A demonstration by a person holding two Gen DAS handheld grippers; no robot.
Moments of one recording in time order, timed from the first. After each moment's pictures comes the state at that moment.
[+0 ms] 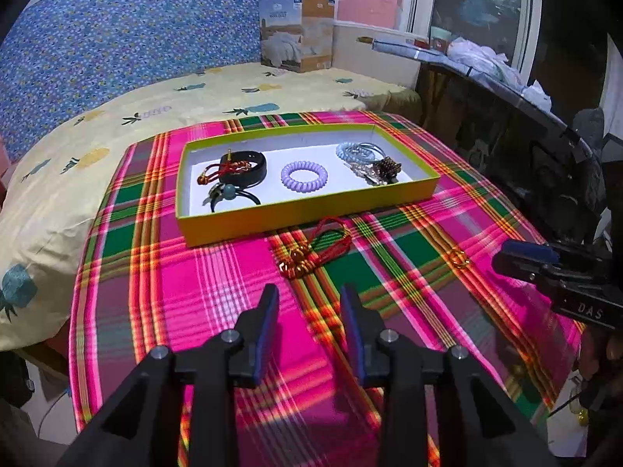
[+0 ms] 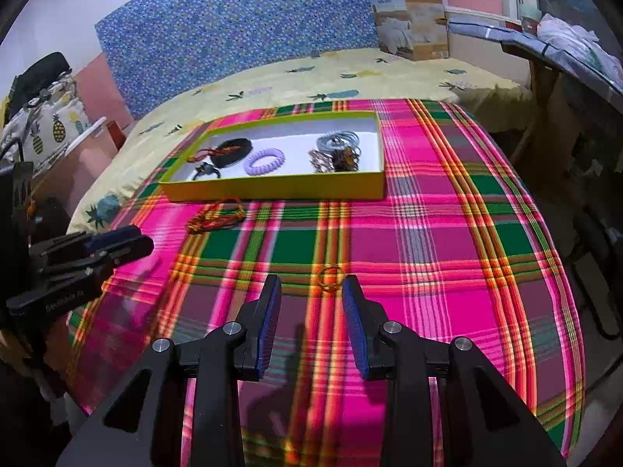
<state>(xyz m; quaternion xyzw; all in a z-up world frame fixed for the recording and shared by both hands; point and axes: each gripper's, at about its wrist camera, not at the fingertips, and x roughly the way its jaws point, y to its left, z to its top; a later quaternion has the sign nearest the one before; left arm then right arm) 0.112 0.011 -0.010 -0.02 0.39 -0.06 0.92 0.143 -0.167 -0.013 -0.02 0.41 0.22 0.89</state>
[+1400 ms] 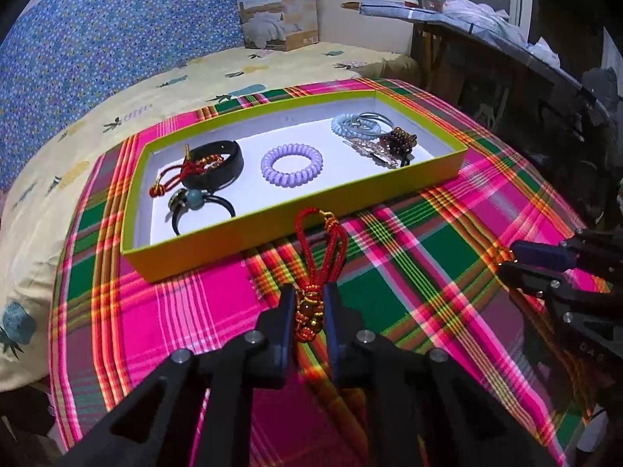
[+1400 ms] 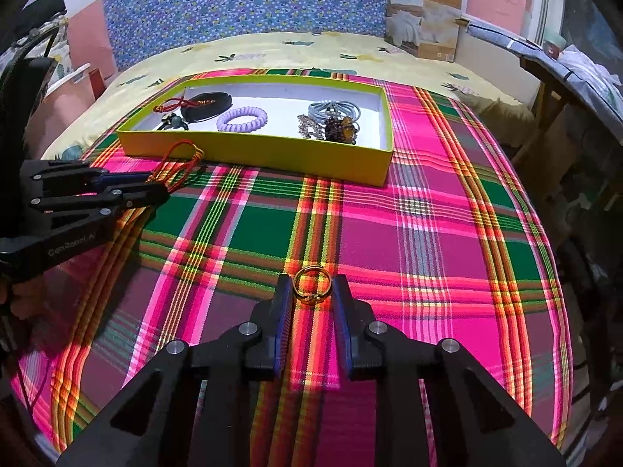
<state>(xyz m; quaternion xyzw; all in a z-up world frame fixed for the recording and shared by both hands) 0.158 -0.010 -0.035 0.03 0.42 -0.07 0.90 0.161 -0.142 -0.044 -0.11 0.42 0.19 0.88</state>
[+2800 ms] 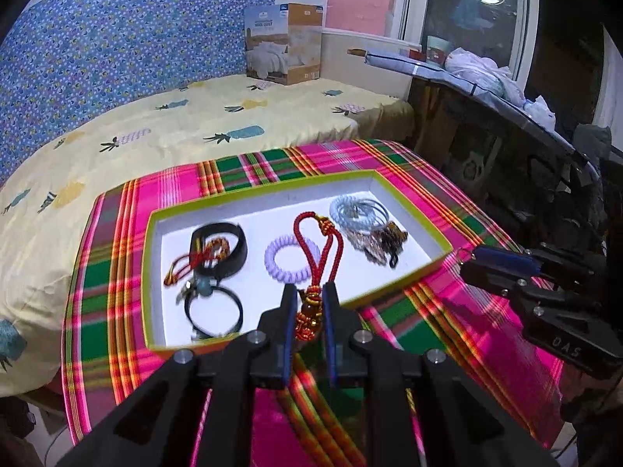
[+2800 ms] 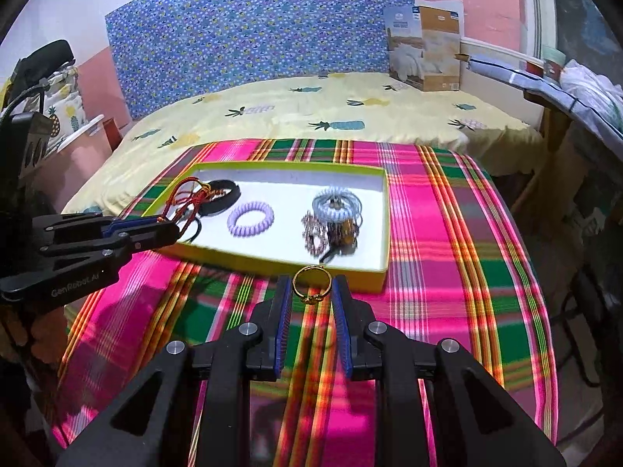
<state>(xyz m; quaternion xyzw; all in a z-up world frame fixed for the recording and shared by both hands) 0.193 0.001 0.019 -0.02 0.38 -0.08 0.92 0.211 -0.136 0.011 -0.06 0.36 0.23 0.90</state>
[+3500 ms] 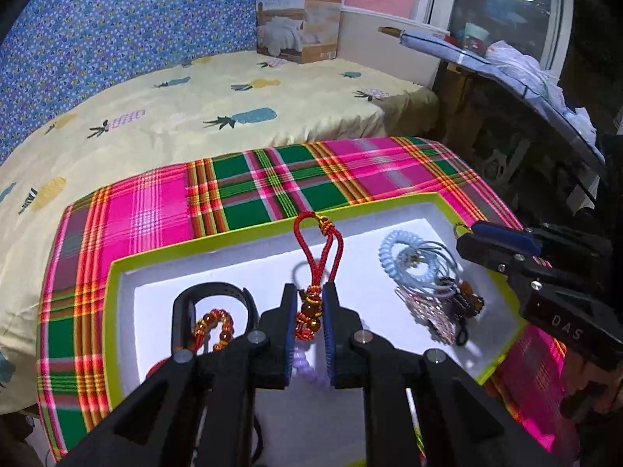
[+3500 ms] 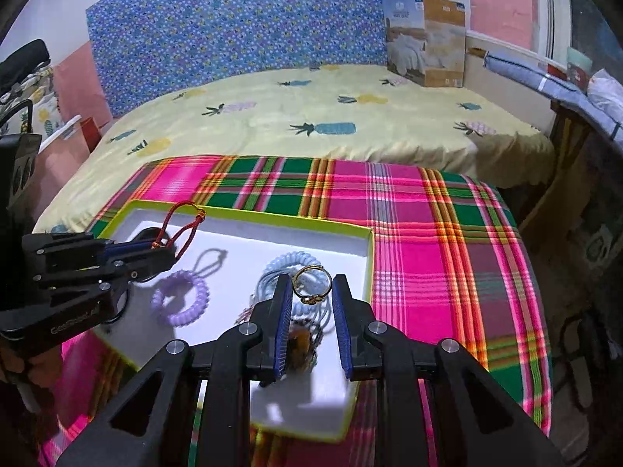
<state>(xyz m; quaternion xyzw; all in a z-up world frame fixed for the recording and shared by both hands) 0.299 0.015 -0.013 -0.04 0.42 -0.07 0.91 0.330 -0.121 -0.007 -0.07 0.39 0.22 0.89</state>
